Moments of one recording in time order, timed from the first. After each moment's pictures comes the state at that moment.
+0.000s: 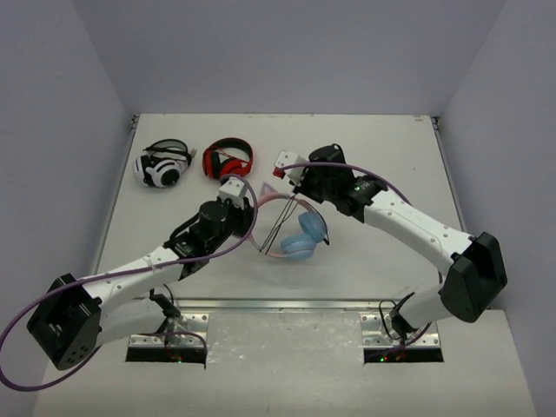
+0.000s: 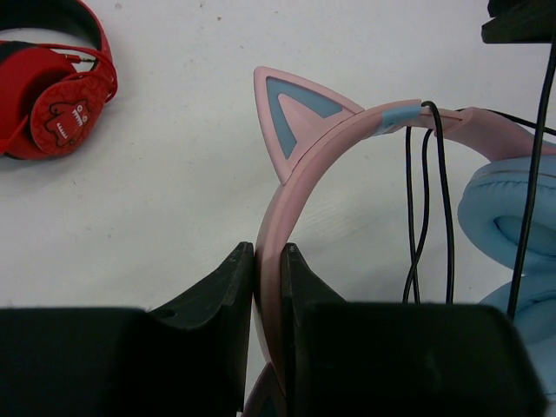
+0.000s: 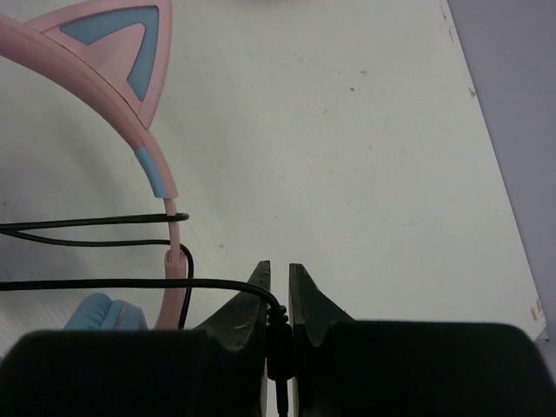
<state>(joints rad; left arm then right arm) -0.67 1.07 0.49 0.26 -0.17 -0.24 0.68 1.45 1.15 -0.36 0.09 -0.58</state>
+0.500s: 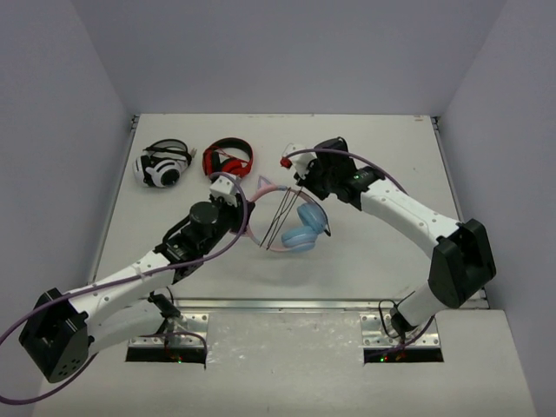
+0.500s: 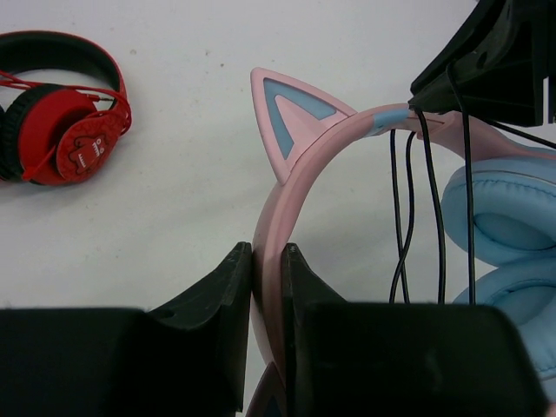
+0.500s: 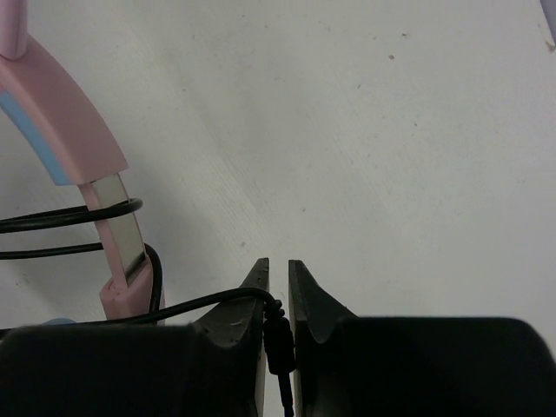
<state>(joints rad) -0.67 0.98 0.50 0.25 -0.19 -0.26 0.57 1.55 1.18 -0.37 -0.03 -0.52</state>
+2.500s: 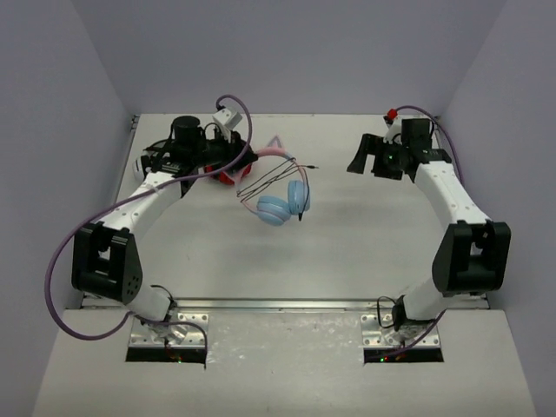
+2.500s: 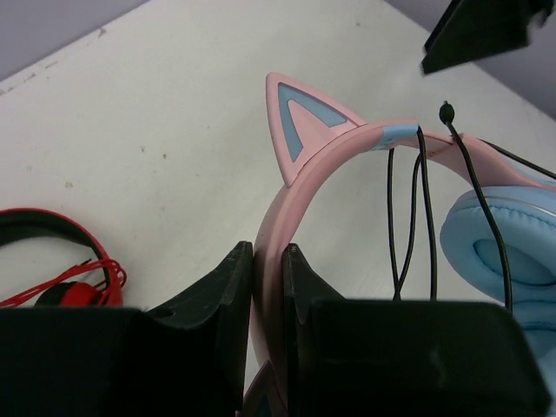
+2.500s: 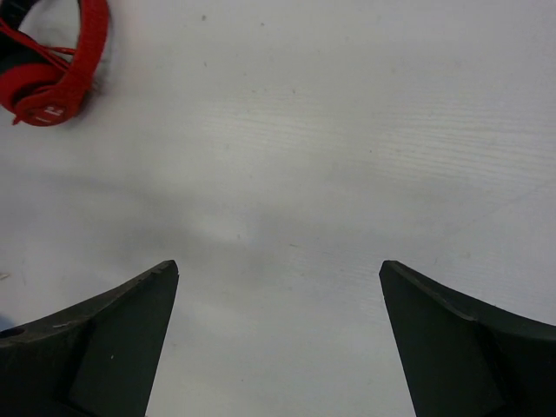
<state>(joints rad) -0.22 1.49 1.13 0.06 0.71 -0.03 0.00 1.61 1.23 -0.48 -0.37 0.19</state>
